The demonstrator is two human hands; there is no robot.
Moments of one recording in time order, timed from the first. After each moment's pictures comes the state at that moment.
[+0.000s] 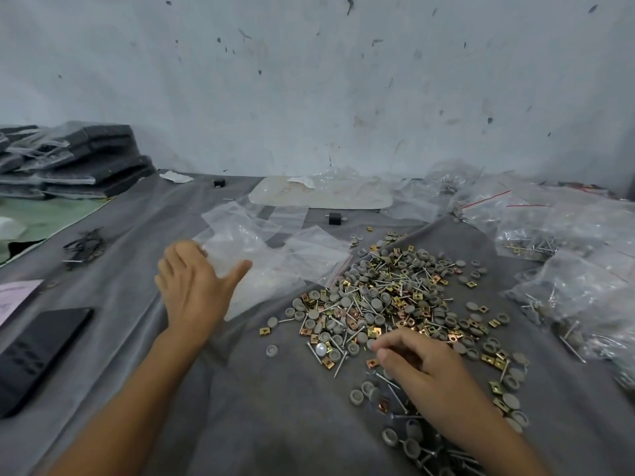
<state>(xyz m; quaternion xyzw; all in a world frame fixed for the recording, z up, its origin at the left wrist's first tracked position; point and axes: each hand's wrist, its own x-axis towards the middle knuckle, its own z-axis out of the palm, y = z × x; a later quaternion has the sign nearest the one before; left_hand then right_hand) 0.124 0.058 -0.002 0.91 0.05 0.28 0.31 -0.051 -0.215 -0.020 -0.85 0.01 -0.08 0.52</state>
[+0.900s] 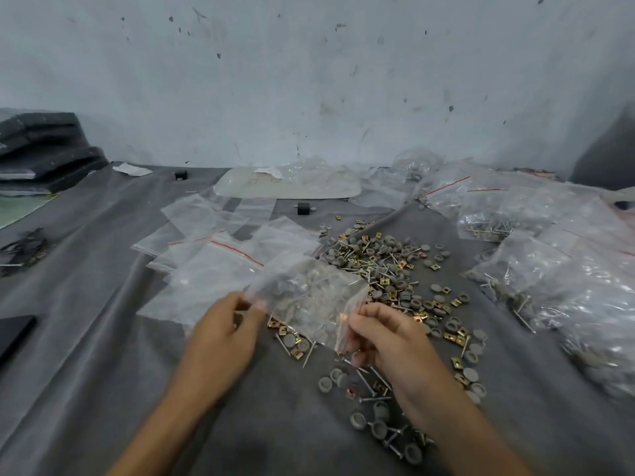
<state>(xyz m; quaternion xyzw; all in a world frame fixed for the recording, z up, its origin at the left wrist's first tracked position) 0.042 0.009 -0.023 0.87 -0.11 0.10 0.47 -0.046 -0.200 -0.011 -0.64 0.10 -0.06 0.76</state>
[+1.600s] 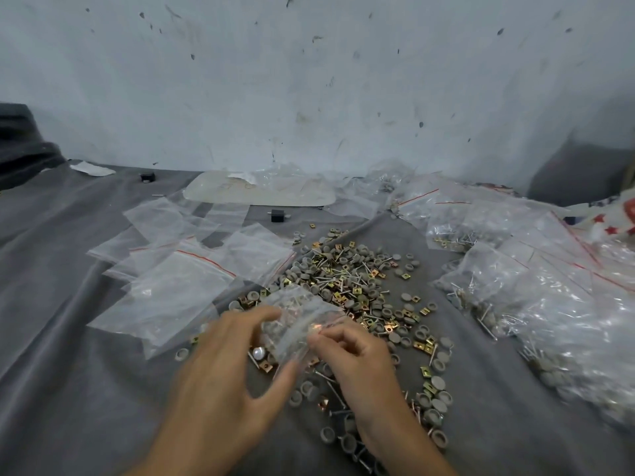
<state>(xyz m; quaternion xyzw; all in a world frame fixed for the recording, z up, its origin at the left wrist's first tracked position) -0.007 -0.013 -0.018 0.84 -0.31 0.25 0.38 -0.045 -0.188 -0.024 -0.72 0.12 -0.17 0.66</state>
